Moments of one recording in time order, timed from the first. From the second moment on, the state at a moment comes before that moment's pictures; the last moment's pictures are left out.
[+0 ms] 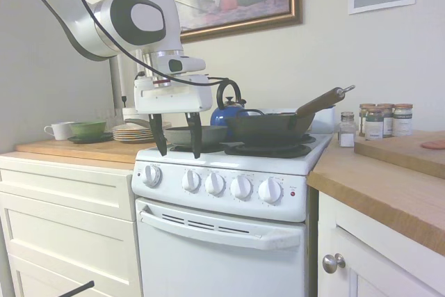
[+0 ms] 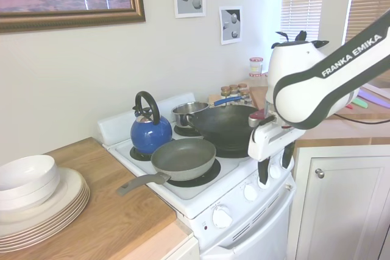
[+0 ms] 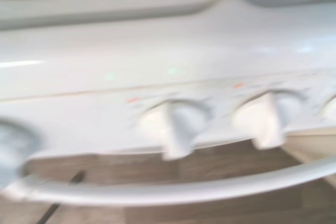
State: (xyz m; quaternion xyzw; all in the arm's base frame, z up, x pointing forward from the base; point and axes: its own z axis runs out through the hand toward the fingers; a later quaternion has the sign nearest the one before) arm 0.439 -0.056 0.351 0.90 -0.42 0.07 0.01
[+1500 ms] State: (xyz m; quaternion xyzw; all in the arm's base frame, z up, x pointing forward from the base) arm 0.468 -0.120 0.318 0.89 -0.45 0.07 0.04
